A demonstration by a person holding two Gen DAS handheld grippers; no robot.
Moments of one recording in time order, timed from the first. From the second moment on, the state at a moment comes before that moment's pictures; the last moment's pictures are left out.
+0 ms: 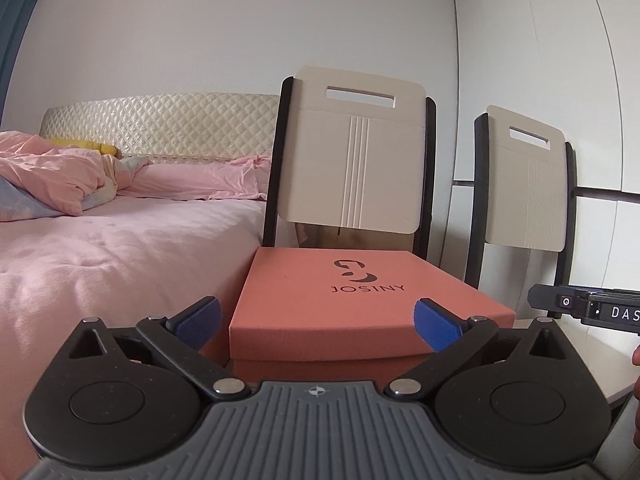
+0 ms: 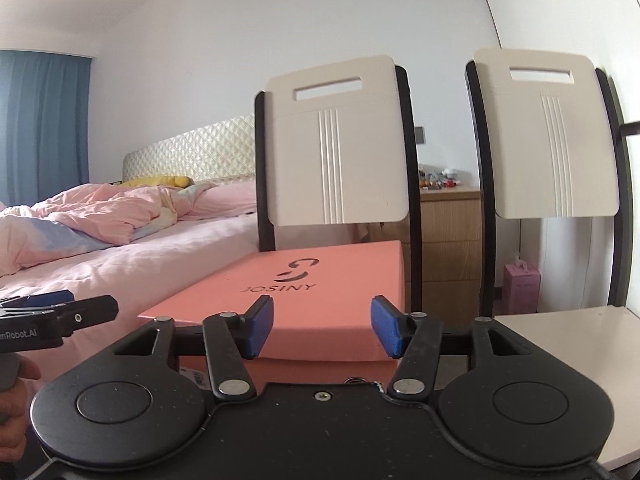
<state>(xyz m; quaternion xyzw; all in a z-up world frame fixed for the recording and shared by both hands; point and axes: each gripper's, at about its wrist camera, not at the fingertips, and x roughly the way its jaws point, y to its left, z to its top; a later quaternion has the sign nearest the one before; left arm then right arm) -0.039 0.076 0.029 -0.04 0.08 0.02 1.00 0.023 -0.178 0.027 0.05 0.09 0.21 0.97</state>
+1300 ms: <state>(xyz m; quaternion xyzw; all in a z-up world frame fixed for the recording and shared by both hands) -0.060 0.070 0.001 0.00 0.08 0.04 1.00 -0.022 -0.162 0.004 0.05 0.07 0.17 0.98</state>
